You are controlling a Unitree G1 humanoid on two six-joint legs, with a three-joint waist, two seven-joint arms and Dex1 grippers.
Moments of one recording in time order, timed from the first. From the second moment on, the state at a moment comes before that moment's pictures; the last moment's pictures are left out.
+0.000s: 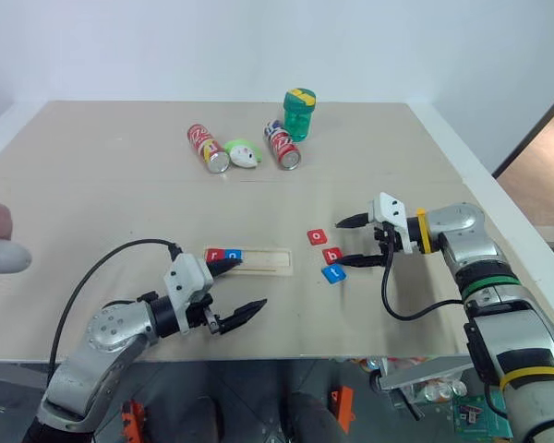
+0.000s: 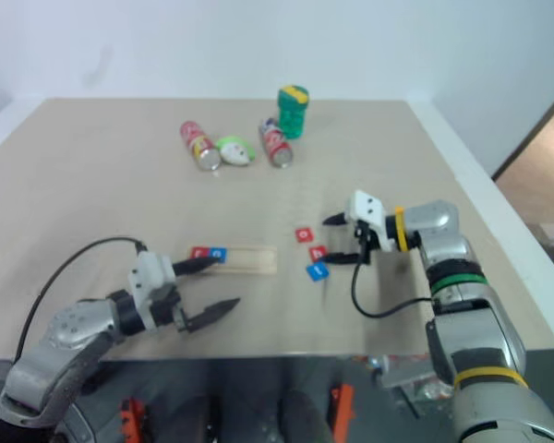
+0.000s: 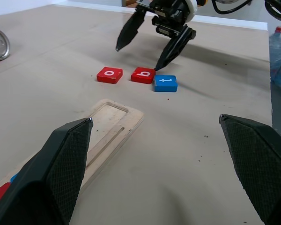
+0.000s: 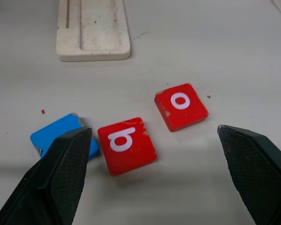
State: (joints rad) left arm -0.01 0.52 -0.08 -0.52 -0.43 0.35 -0.74; right arm -0.95 -0.62 0.20 1.04 0.07 -0.32 1.43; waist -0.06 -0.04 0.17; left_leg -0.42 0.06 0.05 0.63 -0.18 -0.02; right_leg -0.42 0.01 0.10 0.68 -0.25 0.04
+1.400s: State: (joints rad) left arm 0.00 0.53 -0.06 -0.55 -0.43 0.40 -0.68; right arm -0.94 -0.56 0.15 1.16 0.02 -0.40 1.48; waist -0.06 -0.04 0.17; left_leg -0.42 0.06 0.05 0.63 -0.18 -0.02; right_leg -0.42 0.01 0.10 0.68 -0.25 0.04
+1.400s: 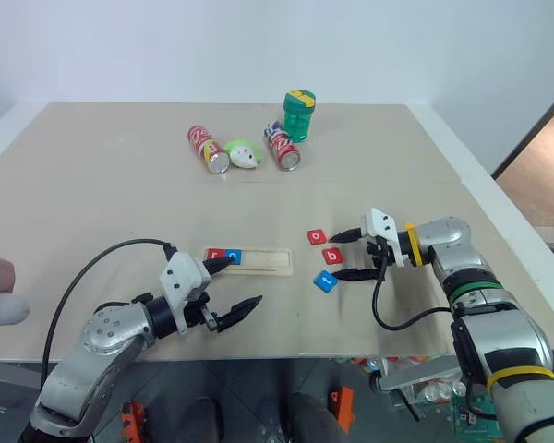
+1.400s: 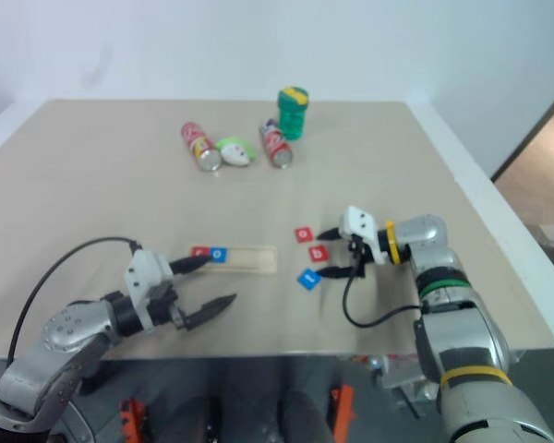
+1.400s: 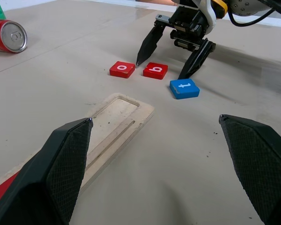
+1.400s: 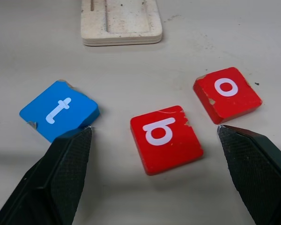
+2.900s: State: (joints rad) left arm 0.00 0.55 -0.05 -0.53 -0.50 0.42 -0.77; right arm -0.72 -0.51 0.09 0.74 0.10 -0.05 1.30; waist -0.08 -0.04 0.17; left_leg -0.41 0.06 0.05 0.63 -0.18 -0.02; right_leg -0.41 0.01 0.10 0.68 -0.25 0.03
